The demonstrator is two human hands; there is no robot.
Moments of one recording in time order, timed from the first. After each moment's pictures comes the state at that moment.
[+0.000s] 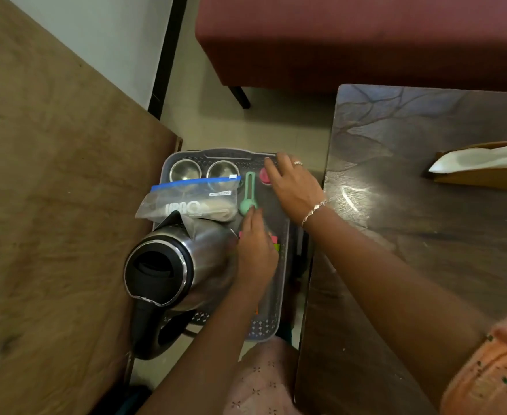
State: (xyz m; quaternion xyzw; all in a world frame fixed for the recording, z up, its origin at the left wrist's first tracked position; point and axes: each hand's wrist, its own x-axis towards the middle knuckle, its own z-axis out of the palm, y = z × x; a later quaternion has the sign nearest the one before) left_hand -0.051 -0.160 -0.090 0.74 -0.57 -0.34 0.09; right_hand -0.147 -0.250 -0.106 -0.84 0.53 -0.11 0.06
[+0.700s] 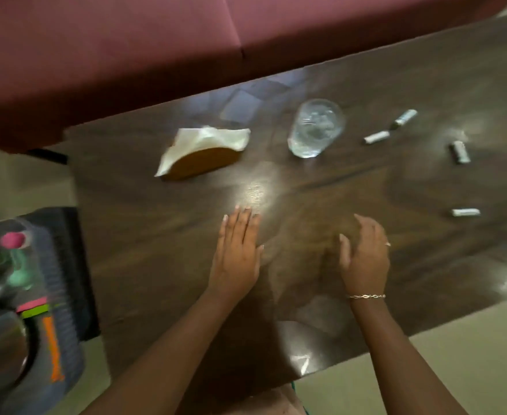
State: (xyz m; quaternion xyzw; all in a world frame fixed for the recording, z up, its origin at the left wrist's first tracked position) left_hand -0.373 -0.070 -0.090 0.39 -0.90 -0.19 0.03; right_hand -0.552 0.039 -0.097 -0.38 0.89 -0.26 0.03
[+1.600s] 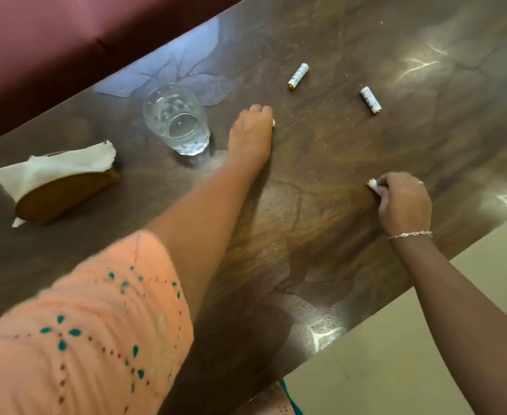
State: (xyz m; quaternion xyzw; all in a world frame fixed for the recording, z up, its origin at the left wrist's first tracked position) left_hand -0.679 -0.109 -0.118 0.34 -0.92 -0.18 -0.03; right_hand -0.779 0.139 -0.155 -0.33 0.94 -0.09 0.00
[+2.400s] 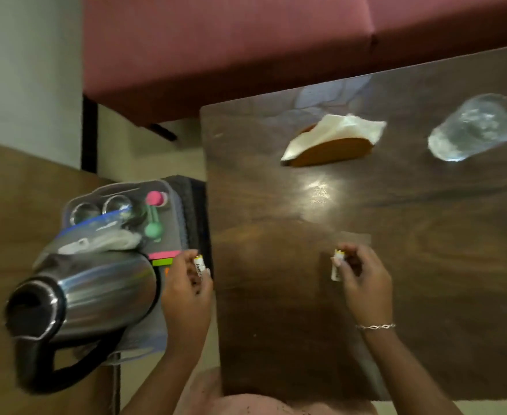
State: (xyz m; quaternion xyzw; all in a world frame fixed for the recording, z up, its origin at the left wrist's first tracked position) left_hand -0.150 -0.082 -0.040 0.73 -0.61 -0.24 0.17; right_hand -0.379 -0.021 -0.083 -0.35 0.79 -0.39 0.32
